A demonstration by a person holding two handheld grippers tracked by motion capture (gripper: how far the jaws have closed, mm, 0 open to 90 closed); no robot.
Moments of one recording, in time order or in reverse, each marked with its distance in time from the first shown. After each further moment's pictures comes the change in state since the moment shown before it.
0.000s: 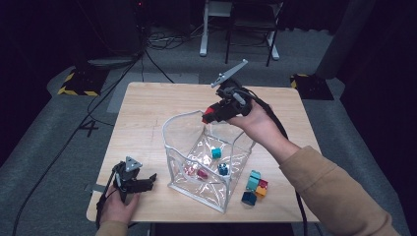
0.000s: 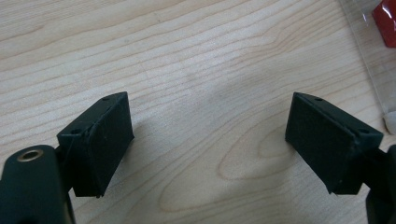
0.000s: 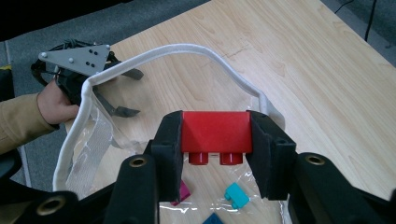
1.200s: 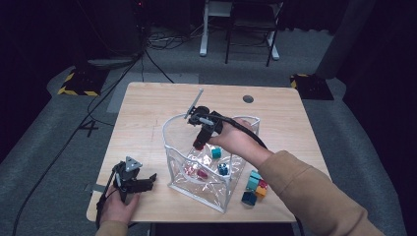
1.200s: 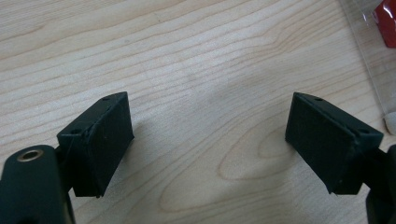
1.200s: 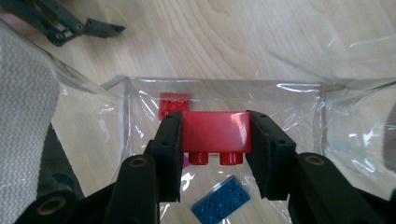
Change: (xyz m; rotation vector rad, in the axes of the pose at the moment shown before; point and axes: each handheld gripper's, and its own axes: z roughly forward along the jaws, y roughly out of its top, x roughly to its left) left arm 0.000 0.000 0.000 0.001 -0.002 -0.006; right arm 0.017 -0.010 0.102 0.410 0.019 -0.024
